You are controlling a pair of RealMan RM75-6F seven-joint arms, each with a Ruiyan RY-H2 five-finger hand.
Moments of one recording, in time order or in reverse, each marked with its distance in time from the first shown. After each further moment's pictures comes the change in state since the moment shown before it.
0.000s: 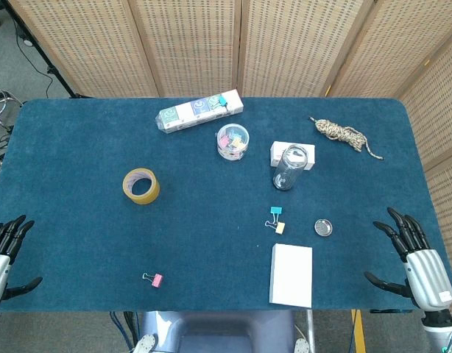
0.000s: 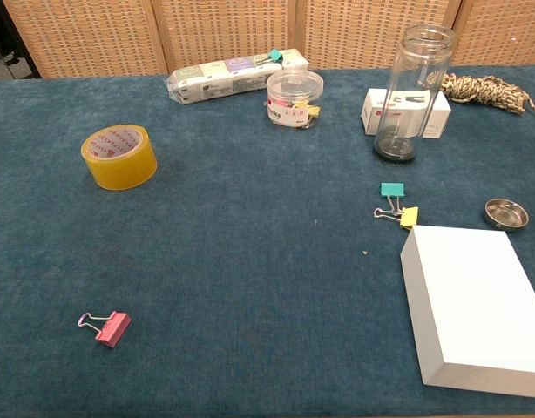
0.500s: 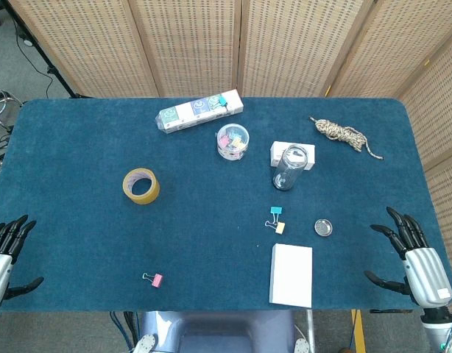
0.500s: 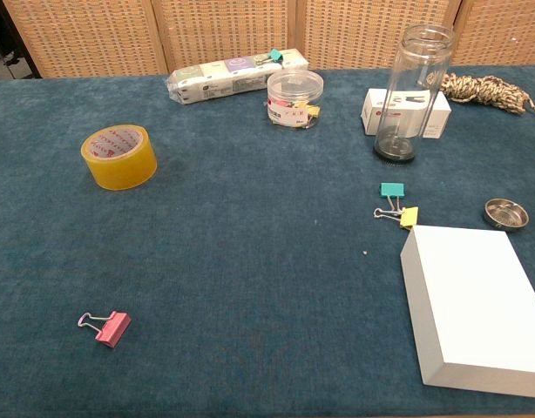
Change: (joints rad) left arm -0.006 -0.002 0.000 -0.002 -0.003 -0.013 0.004; right arm 0.013 -0.009 0.005 0.018 0.034 -0.040 0.009
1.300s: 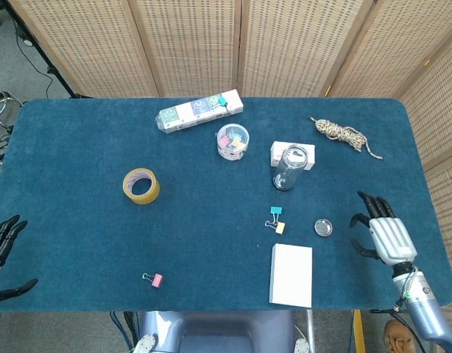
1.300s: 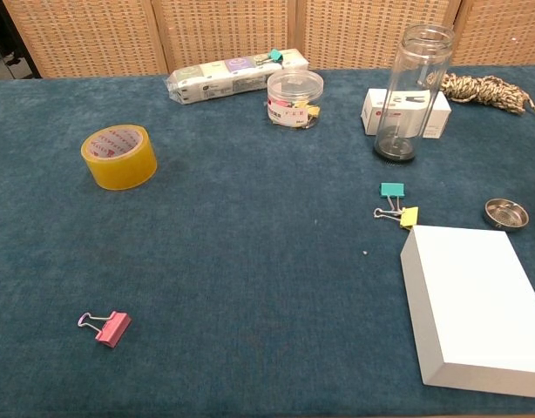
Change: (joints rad) left arm 0.010 0.053 0.014 0.020 0.043 0.041 -0.154; right arm 0.220 -0.083 0.097 0.081 0.280 -0.425 -0.251
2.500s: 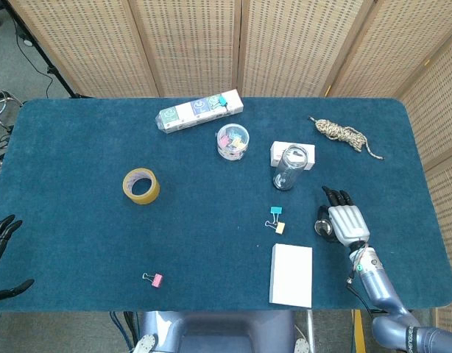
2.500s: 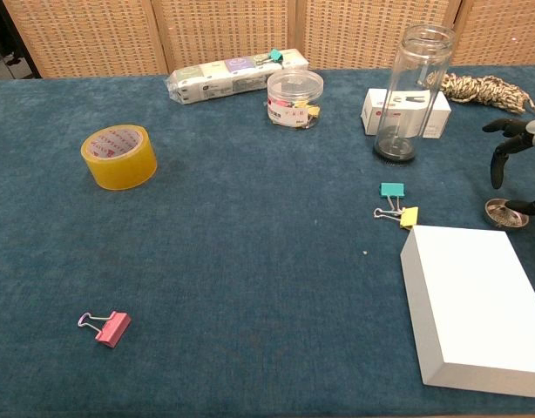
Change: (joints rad) left arm -0.002 0.024 0.005 0.016 0.008 0.005 -0.076; right arm 0.175 -0.244 0.031 0.145 0.237 -0.163 -0.241
